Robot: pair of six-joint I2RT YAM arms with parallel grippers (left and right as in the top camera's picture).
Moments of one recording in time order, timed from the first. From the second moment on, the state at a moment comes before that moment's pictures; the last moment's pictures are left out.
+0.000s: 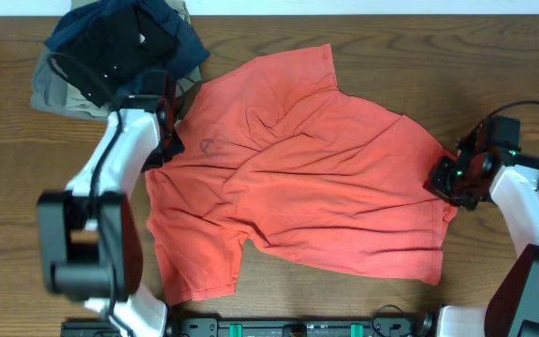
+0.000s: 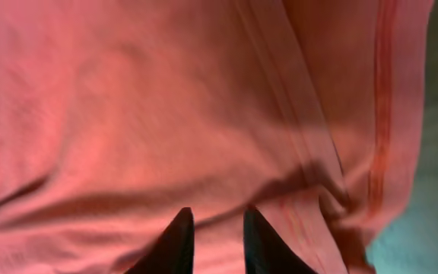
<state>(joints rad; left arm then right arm) -0.06 1.77 1.29 -0.93 -0.28 -0.54 -0.24 1.55 0.92 -0.73 -0.25 0.31</state>
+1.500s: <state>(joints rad) -0.17 1.66 1.28 -1.03 -0.03 -0.56 -0.22 1.81 0.98 -0.43 0.02 0.38</state>
